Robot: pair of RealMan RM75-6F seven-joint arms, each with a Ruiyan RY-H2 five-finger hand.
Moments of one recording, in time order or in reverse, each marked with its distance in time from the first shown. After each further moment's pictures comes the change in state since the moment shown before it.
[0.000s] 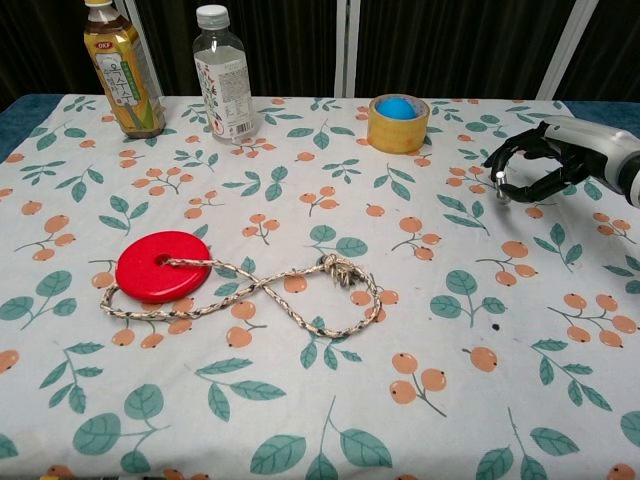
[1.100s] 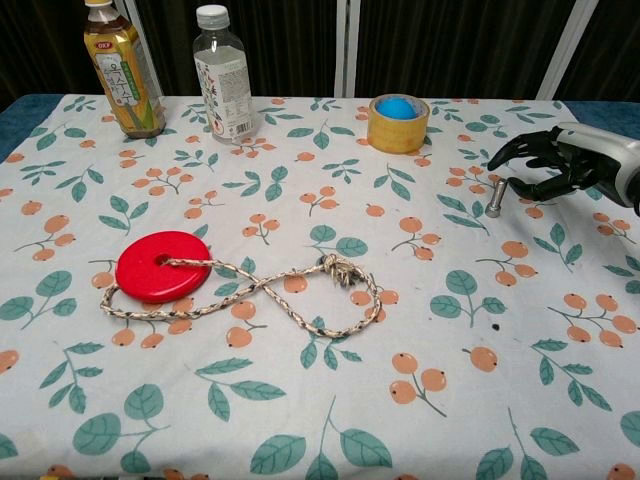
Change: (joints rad) left arm 0.010 0.004 0.002 -0.009 0.009 0.017 0.006; right arm -0.032 -0.025 -0.018 0.065 -0.101 0.050 0.220
